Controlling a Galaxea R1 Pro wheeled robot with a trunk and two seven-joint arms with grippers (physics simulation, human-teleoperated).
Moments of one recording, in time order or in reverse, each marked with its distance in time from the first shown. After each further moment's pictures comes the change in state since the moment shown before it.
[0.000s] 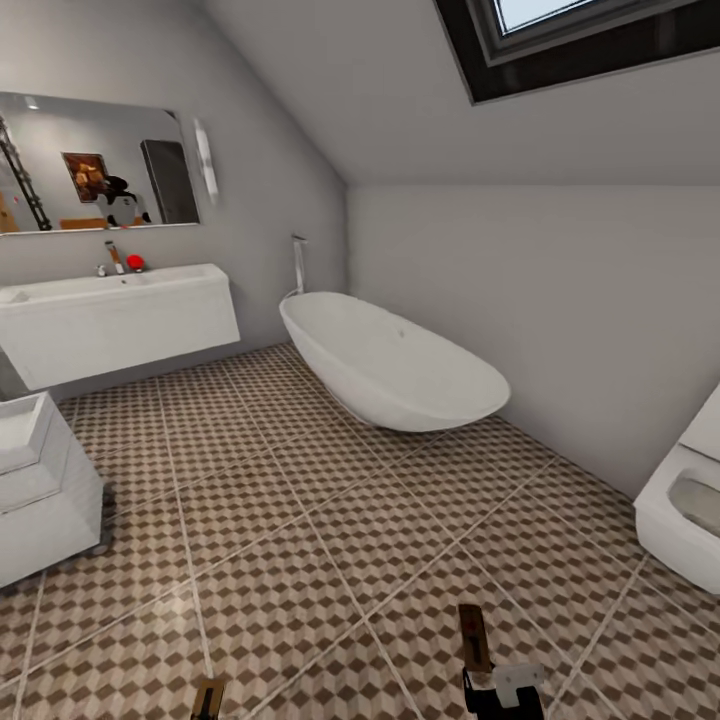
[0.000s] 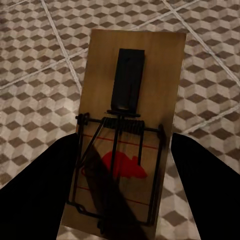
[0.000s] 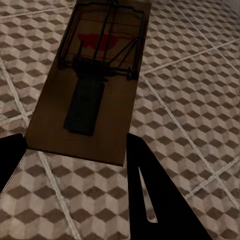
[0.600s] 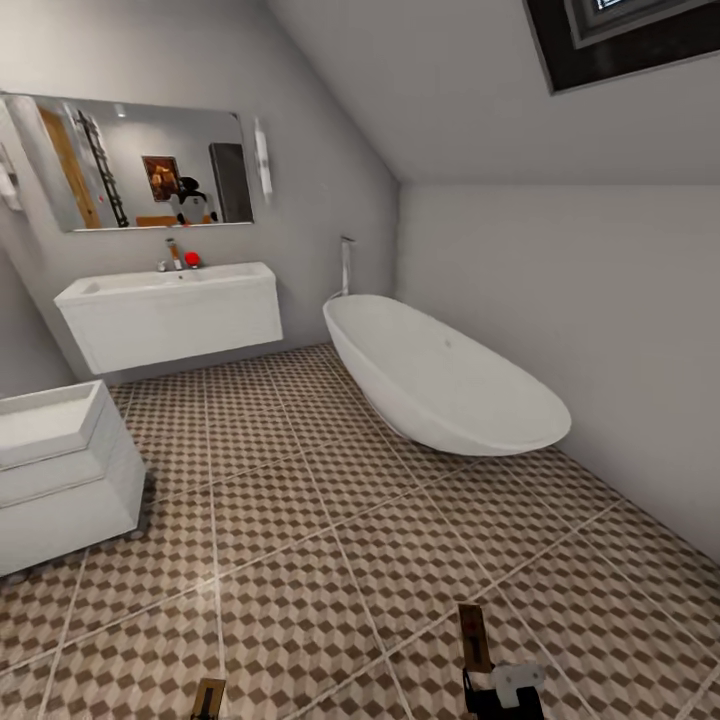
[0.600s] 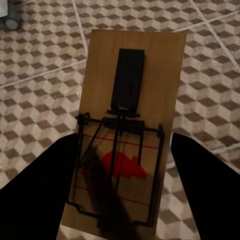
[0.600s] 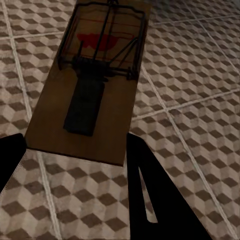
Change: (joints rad) left arm 0.000 0.000 0.000 0.000 0.000 0.000 0.000; right arm 0.000 0.000 0.000 0.000 0.000 0.000 0.000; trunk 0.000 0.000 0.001
